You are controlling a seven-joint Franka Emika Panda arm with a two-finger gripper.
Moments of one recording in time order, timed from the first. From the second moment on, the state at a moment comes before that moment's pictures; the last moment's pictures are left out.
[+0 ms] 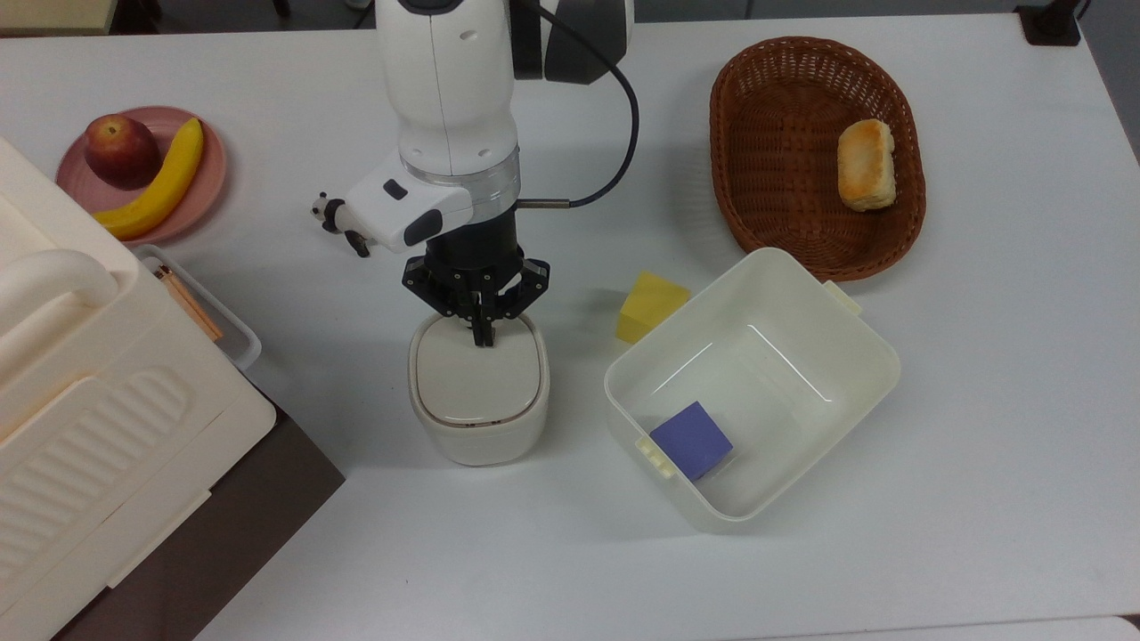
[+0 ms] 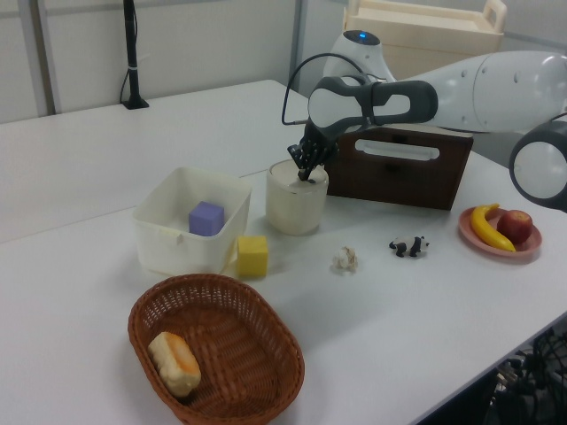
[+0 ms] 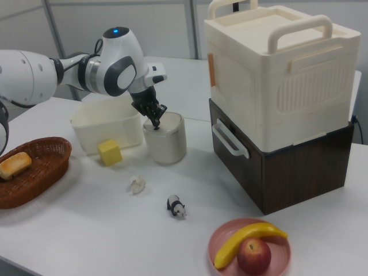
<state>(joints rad) 0.08 0.42 -0.06 -1.54 0.05 2.27 0.05</state>
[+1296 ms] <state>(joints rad) 0.04 0.13 -0.08 -1.54 0.01 1.63 0.02</state>
